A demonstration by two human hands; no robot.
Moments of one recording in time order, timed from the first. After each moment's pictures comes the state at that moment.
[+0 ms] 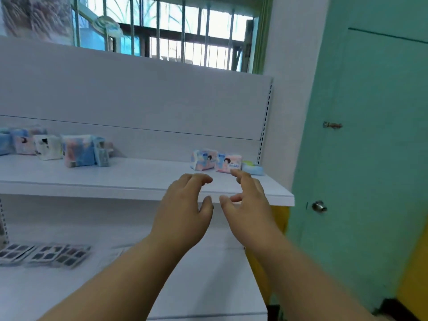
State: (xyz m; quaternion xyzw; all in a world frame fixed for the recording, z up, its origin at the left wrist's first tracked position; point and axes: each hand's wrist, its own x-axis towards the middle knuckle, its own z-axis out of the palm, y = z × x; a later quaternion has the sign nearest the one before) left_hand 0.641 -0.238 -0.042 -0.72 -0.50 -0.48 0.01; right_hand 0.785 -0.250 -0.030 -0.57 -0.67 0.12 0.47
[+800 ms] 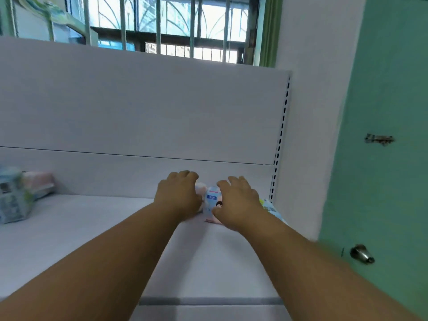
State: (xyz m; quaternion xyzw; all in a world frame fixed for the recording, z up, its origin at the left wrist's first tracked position) left_hand 0.706 0.124 0.015 -0.72 -0.65 -0.23 0.11; right_hand 0.855 0.104 0.008 -0.63 -0.75 -0.09 0.18
